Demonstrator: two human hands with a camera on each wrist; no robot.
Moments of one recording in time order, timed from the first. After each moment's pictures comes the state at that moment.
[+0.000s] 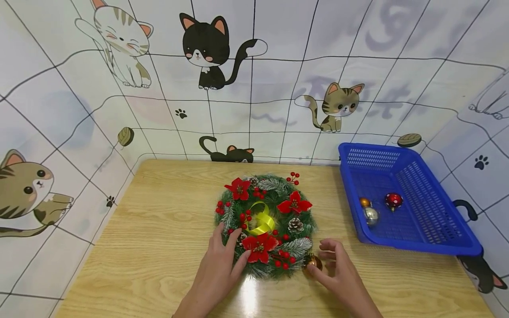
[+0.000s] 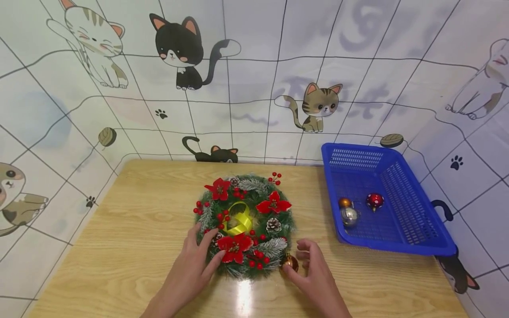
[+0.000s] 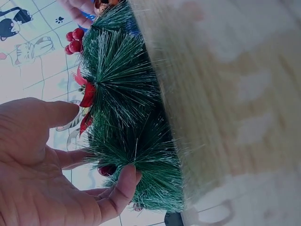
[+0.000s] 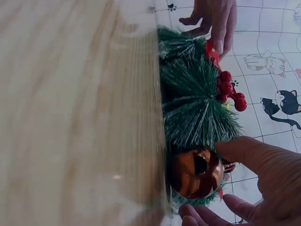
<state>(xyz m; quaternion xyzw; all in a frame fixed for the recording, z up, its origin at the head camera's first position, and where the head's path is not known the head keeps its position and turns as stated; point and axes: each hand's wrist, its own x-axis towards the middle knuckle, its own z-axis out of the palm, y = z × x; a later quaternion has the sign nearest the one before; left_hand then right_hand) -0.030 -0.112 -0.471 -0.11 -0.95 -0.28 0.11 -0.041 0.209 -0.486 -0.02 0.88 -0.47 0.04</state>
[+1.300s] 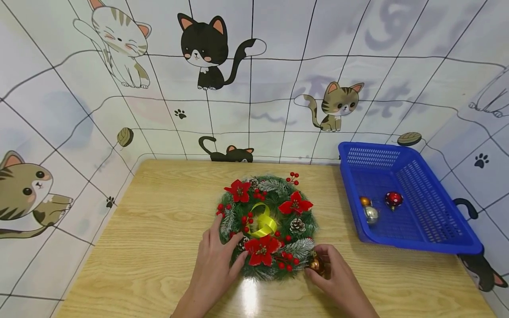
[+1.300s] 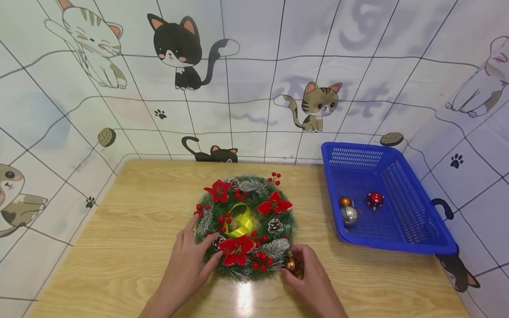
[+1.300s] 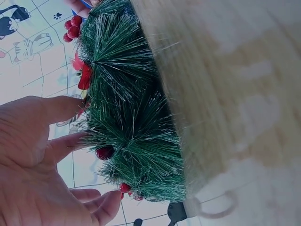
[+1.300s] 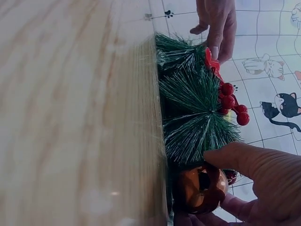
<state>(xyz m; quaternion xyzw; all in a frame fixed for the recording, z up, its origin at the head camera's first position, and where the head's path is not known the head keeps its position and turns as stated) -0.033 -0.118 -0.469 -0.13 -0.95 -0.22 0.16 -0.036 0.202 -0.490 -0.04 0.90 -0.42 0.03</state>
